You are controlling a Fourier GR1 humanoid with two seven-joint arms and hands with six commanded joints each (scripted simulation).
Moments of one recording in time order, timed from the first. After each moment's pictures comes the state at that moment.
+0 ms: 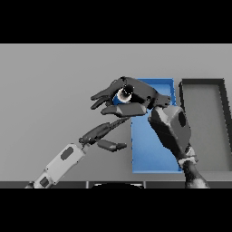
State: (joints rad) left arm -0.35 0.28 -0.65 -1.54 0.14 -0.19 0.05; right arm -0.96 -0.16 0.13 -1.73 -0.74 0.32 0.55
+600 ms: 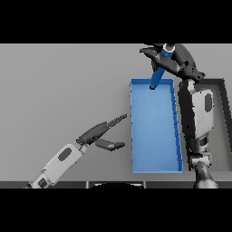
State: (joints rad) left arm -0.34 0.30 -0.64 -1.57 0.12 -0.15 0.07; right arm -0.94 -0.31 -0.12 -1.35 -0.50 0.26 0.53
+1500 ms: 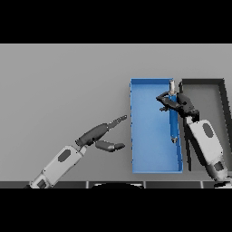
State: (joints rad) left arm -0.32 0.31 -0.65 -1.59 0.12 -0.15 0.08; right arm -0.48 -0.57 0.32 -1.31 -0.61 -0.09 0.61
